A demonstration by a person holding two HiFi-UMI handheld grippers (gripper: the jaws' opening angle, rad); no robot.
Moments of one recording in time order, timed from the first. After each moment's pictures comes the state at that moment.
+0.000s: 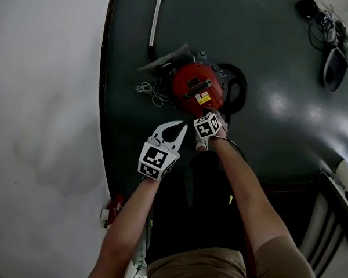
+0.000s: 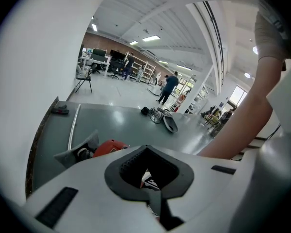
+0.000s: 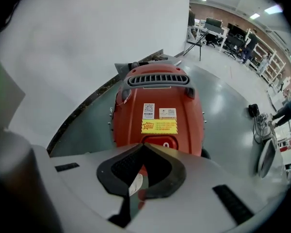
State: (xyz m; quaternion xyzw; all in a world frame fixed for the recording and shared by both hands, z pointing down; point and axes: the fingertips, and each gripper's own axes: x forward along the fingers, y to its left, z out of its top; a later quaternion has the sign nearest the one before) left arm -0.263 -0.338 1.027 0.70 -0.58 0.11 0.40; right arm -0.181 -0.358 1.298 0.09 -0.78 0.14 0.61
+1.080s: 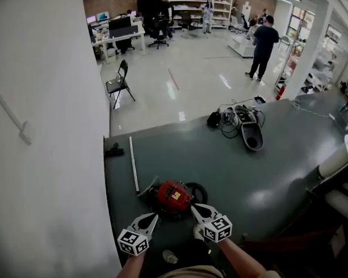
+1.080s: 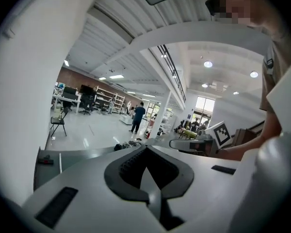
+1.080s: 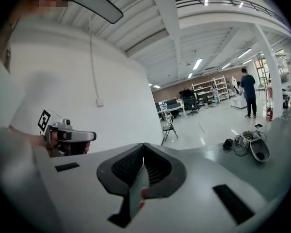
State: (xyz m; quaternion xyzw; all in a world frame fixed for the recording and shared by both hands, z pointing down) left arm -0.229 -0.119 0.569 0.82 -0.52 0.02 0.22; right arm -0.093 -0.193 0.600 0.28 -0.93 0.19 0.10
